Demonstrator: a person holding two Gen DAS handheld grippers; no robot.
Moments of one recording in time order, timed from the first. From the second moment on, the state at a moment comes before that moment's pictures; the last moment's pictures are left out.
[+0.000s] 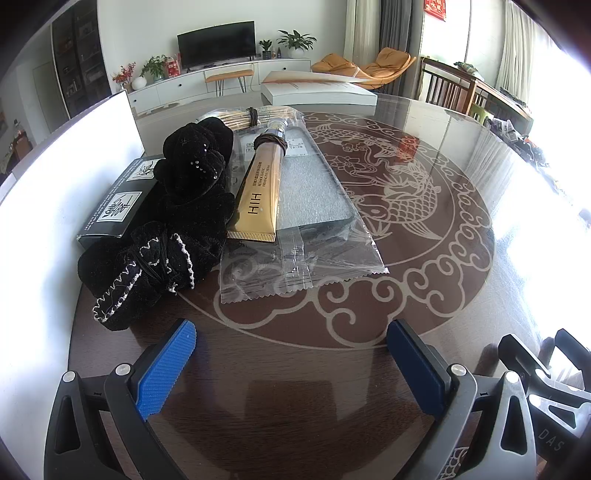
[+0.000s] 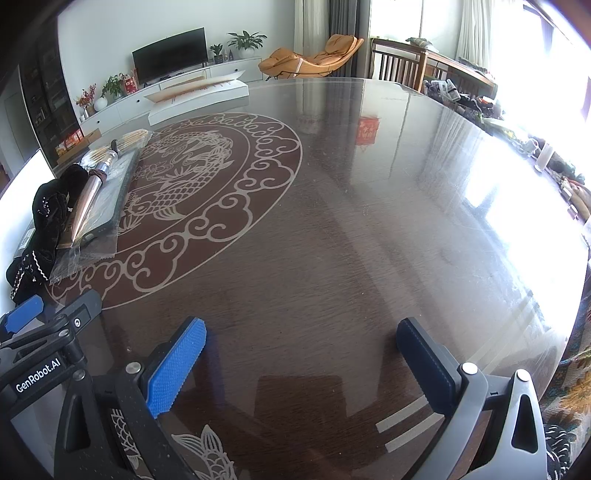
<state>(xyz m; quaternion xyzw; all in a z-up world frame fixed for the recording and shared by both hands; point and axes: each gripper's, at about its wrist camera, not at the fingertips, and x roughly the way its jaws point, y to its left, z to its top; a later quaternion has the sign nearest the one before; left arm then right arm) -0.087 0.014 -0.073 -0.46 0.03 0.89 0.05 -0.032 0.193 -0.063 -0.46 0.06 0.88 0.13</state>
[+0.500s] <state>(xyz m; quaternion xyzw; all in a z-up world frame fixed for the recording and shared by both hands) -0.086 0.013 -0.073 -0.46 0.03 0.89 0.05 -0.032 0.194 -0.062 -0.46 0.06 0.88 0.13</state>
